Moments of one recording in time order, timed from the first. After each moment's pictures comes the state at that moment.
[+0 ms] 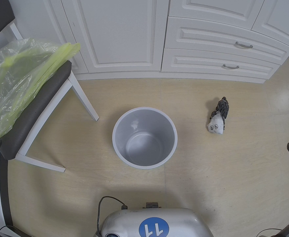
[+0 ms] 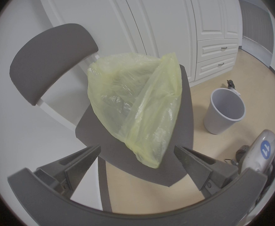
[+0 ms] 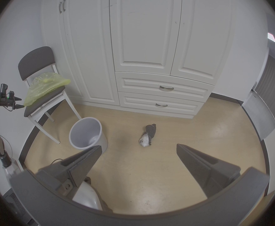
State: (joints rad) left arm 0.88 1.25 -0.45 -0.55 -0.76 0.57; right arm 0.03 0.71 -0.51 -0.06 0.05 -0.14
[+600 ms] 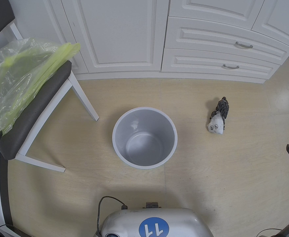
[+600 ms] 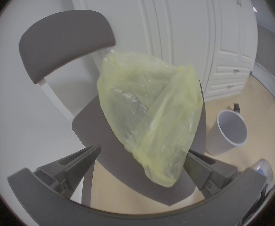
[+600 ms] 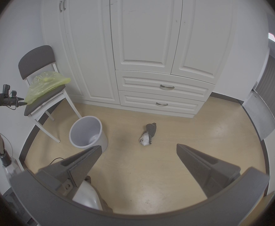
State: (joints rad) left arm 0.85 1.39 -0.45 -0.77 -0.74 0.32; right arm 0.03 0.71 -0.50 -0.06 0.05 -0.15
